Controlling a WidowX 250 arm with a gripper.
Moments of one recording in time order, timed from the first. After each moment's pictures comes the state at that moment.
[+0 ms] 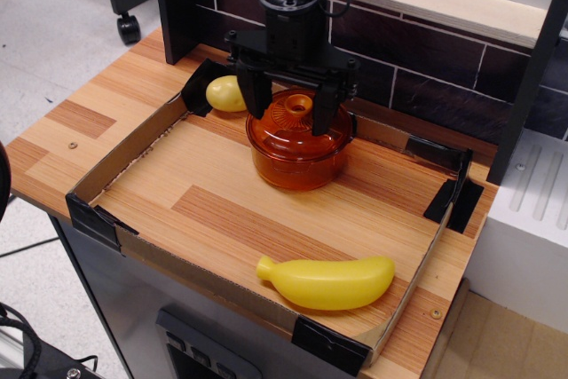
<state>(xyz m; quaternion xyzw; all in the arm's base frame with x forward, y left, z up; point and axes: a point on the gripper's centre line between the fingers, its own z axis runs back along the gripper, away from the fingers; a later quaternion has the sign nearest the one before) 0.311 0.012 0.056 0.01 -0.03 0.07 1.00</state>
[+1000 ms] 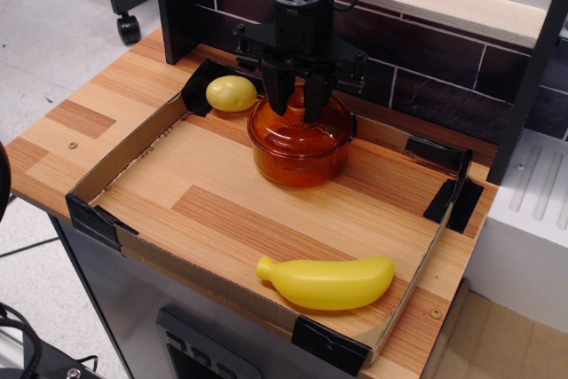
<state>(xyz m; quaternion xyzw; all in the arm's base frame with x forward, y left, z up) 0.321 0.013 0.057 0.00 -0.05 0.07 1.00</state>
